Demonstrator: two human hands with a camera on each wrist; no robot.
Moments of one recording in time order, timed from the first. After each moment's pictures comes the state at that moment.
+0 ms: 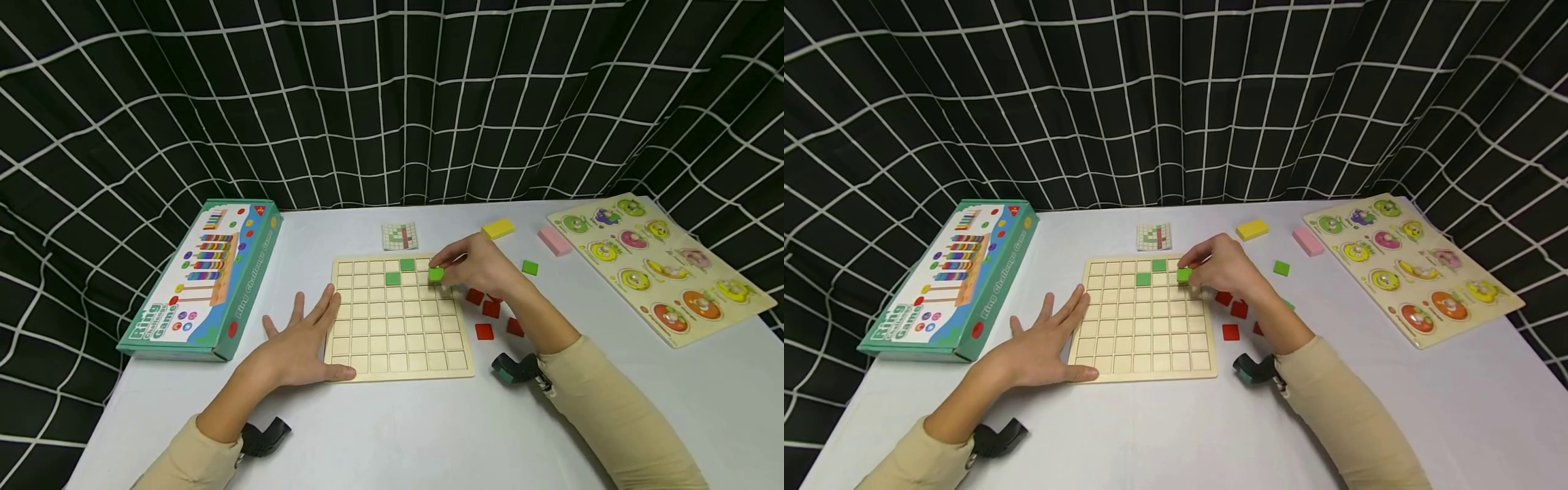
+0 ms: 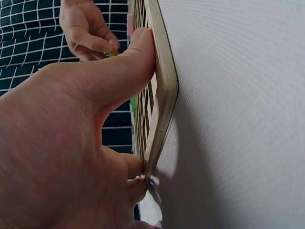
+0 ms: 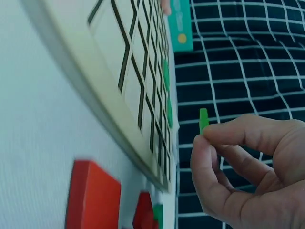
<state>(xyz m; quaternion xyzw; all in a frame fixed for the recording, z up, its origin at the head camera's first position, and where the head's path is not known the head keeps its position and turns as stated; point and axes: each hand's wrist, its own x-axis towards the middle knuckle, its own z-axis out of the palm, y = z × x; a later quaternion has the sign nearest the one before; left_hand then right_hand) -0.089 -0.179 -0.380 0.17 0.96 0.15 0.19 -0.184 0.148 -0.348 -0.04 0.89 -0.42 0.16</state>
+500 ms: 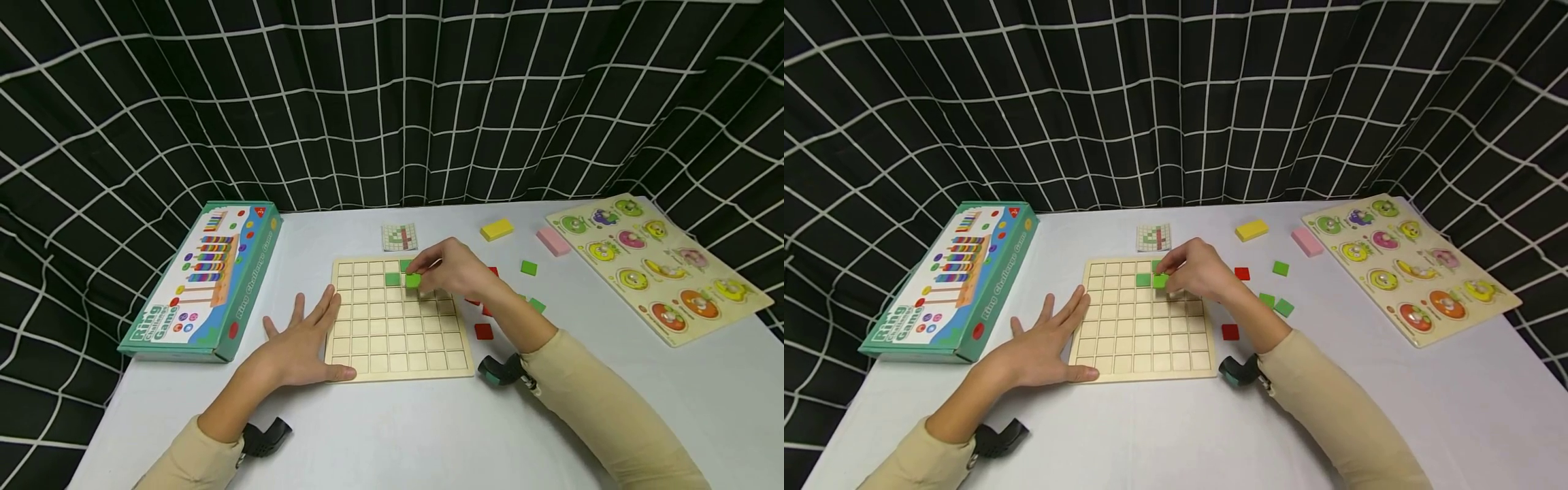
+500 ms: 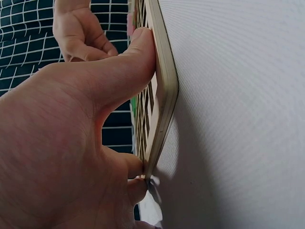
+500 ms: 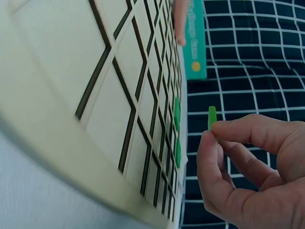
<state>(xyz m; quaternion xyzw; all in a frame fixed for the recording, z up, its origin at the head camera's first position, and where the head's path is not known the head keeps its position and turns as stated) -0.089 -0.179 -0.381 0.17 0.96 0.14 0.19 -0.180 0.114 -0.347 -0.07 0.87 -0.44 0.18</state>
